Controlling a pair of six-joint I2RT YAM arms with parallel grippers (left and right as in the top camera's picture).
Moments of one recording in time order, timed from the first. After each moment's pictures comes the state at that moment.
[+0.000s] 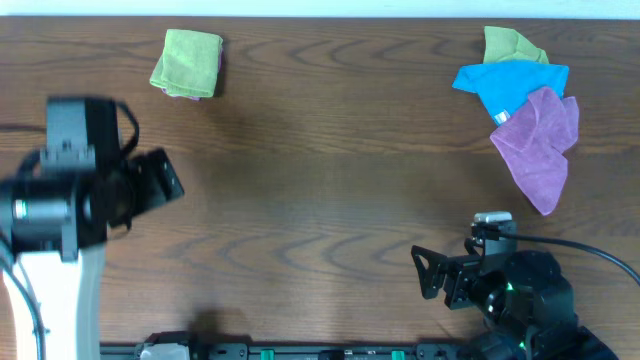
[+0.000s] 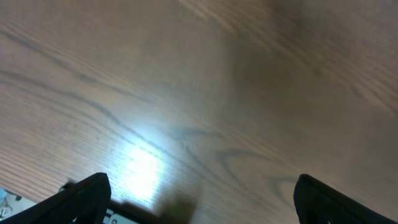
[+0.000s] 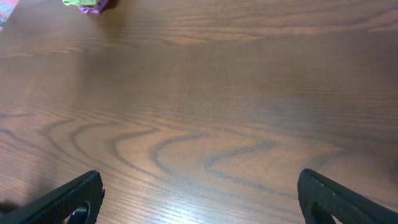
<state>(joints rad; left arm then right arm) 0.03 1.19 1.53 -1.50 -0.11 -0.38 0.42 0.45 0.72 -0.96 -0.07 0.43</state>
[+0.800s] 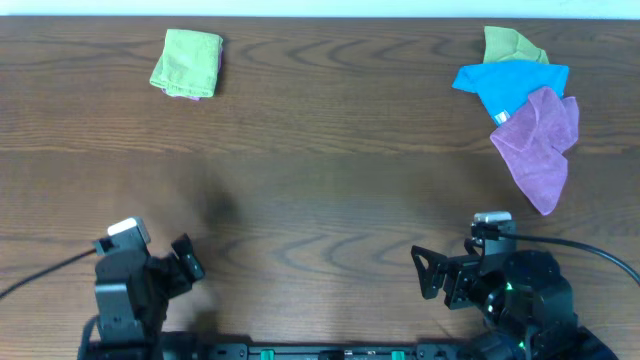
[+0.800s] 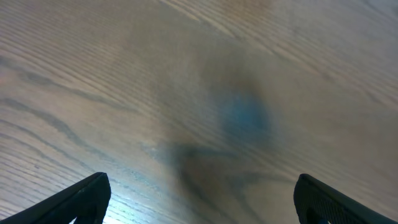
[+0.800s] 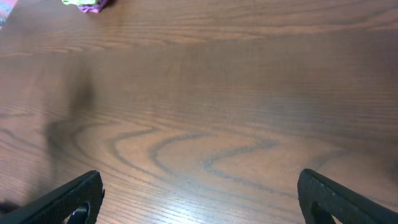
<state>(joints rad) 0.03 0.34 0.58 -1.00 -0.11 -0.34 0.42 0.45 0.72 -0.96 -0.07 0.43</state>
